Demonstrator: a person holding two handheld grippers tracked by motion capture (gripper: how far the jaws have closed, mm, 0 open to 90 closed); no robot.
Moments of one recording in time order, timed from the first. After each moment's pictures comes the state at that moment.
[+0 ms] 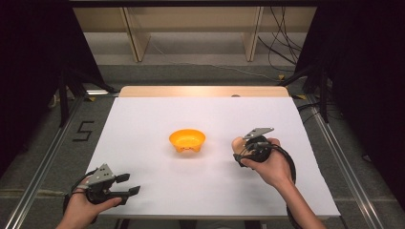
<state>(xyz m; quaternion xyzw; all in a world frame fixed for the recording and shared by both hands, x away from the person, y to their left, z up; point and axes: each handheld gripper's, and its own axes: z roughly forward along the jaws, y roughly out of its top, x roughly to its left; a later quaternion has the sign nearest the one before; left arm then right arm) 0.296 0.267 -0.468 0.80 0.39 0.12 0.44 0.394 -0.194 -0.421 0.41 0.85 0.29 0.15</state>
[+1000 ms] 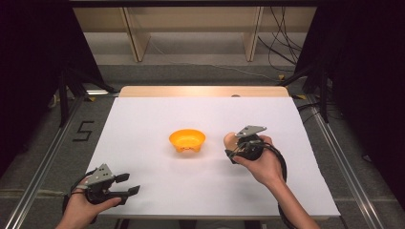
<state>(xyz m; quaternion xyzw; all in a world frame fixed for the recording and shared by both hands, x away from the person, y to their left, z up) 0.296 0.269 -0.466 0.81 0.38 0.12 0.44 0.399 -0.173 -0.420 0.39 0.85 0.32 0.18</state>
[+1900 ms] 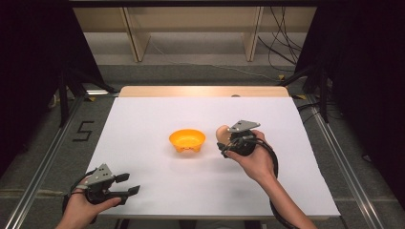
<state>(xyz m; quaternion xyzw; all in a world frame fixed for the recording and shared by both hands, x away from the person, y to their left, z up) 0.296 0.268 -0.467 0.80 0.38 0.13 0.44 0.407 -0.153 -0.411 0.37 0.83 0.36 0.20</state>
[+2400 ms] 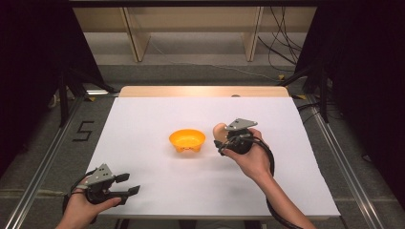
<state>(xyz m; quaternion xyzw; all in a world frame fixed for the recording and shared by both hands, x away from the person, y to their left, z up) 0.297 0.269 -0.467 0.81 0.38 0.12 0.44 0.413 -0.144 -0.412 0.36 0.83 0.38 0.21</state>
